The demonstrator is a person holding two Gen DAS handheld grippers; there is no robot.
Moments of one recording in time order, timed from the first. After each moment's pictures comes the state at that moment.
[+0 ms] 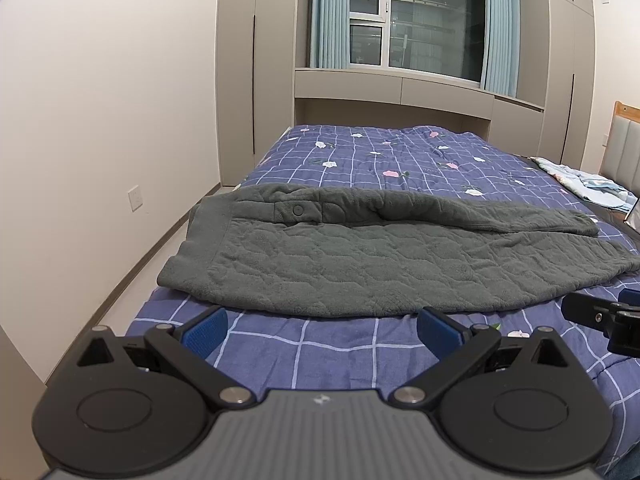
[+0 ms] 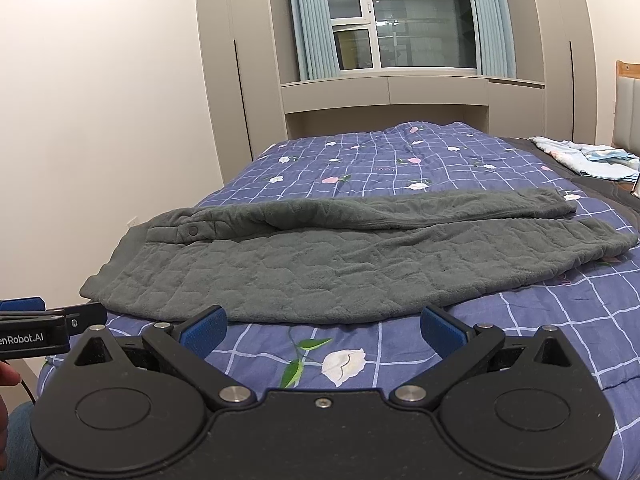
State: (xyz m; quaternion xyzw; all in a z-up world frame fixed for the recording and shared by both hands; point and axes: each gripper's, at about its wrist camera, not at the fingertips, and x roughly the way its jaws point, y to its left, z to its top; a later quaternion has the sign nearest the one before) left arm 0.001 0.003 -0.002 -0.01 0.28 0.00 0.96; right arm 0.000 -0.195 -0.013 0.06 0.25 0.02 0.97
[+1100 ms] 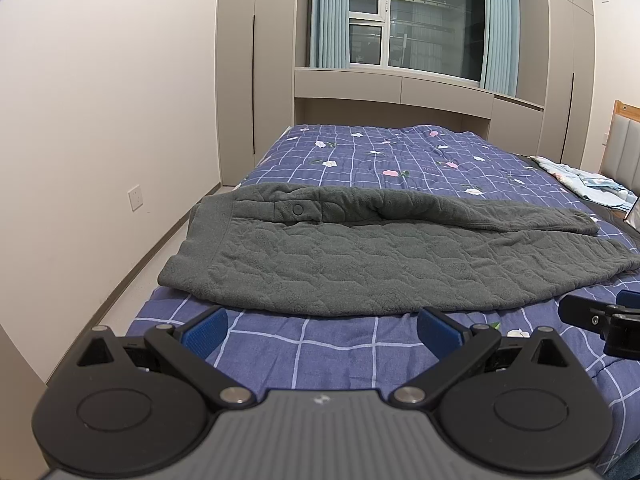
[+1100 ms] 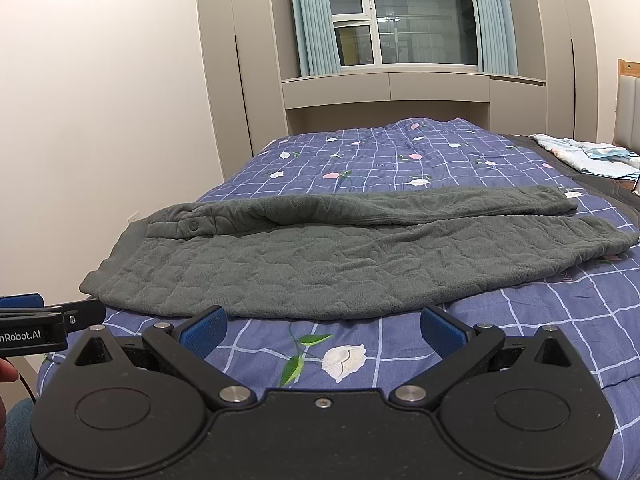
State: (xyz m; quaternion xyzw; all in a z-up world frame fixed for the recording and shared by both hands) left arm 0.002 0.003 -0.001 -0.01 0.28 0.00 0.96; right arm 0.000 -0.194 -0.016 0.05 0.25 0.02 0.97
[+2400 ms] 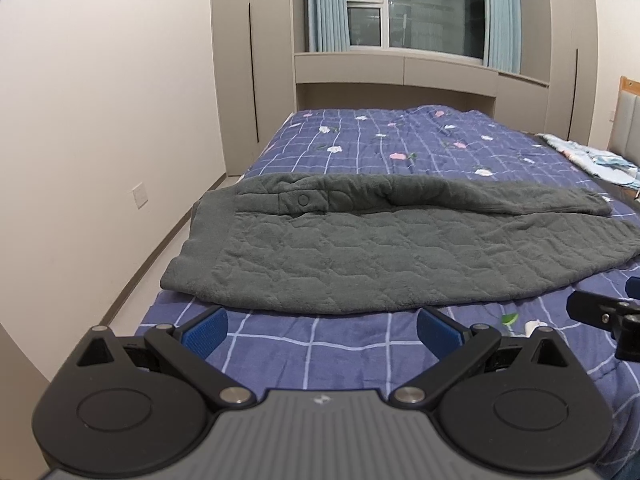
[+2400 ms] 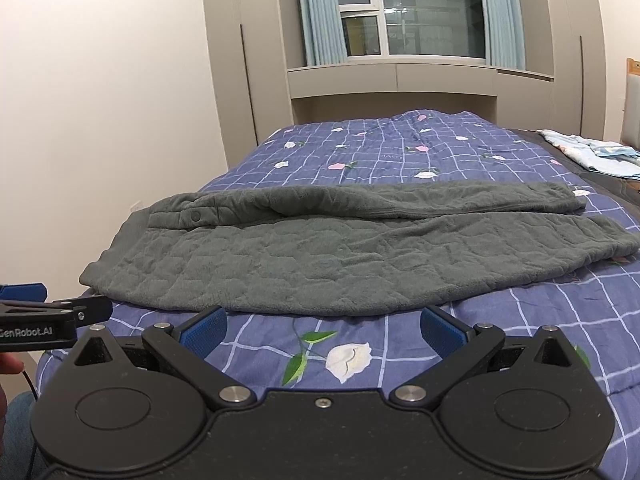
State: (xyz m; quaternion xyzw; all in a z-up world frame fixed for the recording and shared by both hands) left arm 0.020 0.005 0.000 0.01 0.31 0.01 0.95; right arm 0.014 -0.191 -0.017 0.05 0.27 0.04 0.96
